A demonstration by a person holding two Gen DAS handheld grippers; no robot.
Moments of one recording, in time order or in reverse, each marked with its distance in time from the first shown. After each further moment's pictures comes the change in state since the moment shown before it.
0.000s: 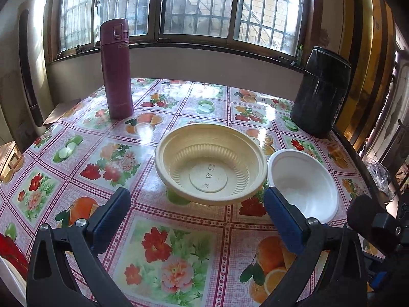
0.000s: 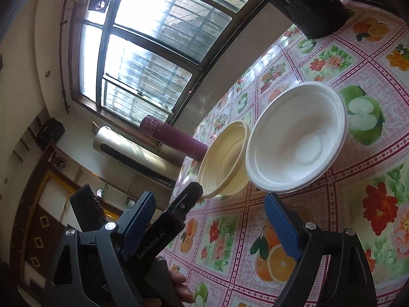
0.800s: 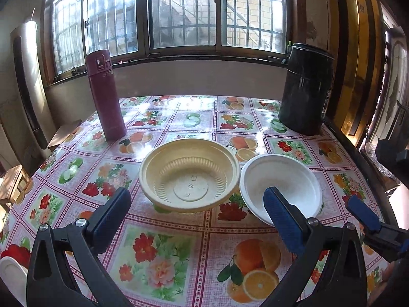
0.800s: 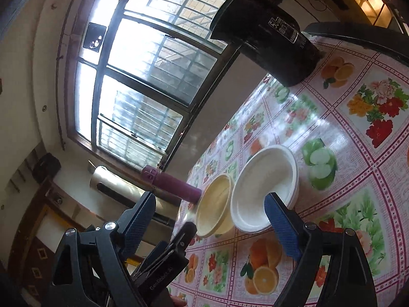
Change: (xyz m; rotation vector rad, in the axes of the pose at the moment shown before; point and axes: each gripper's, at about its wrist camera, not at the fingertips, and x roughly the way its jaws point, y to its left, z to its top) left arm -0.023 -0.037 0.002 0.095 -0.047 0.034; right arm -0.075 -0.007 0.031 0.079 -0.211 -0.028
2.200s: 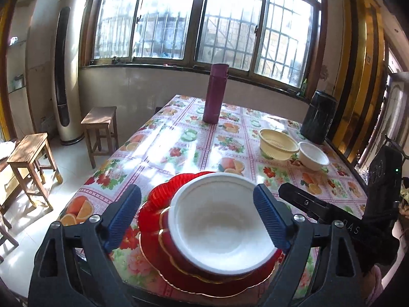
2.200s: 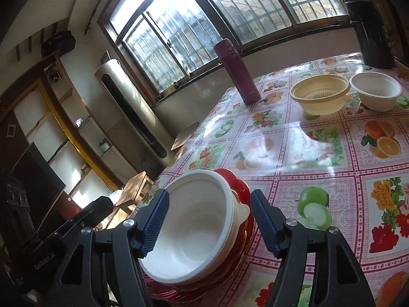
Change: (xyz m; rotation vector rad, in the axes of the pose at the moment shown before) left arm -0.194 0.249 -0.118 -0.161 -0.123 -0.056; right arm 0.042 0.175 -0.291 -0.504 0.231 -0.082
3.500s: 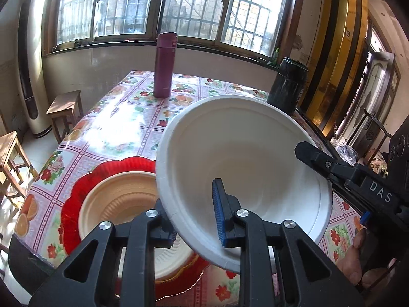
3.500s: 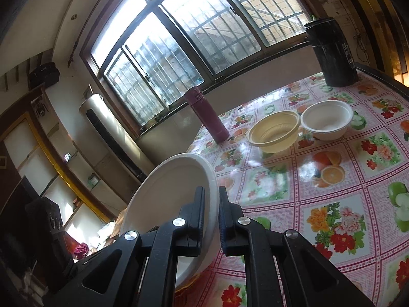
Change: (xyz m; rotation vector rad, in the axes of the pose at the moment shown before) left arm 0.039 -0.070 0.009 0.060 0.206 -0.113; right arm -0.075 -0.026 0.040 0.084 -0.126 -0.095
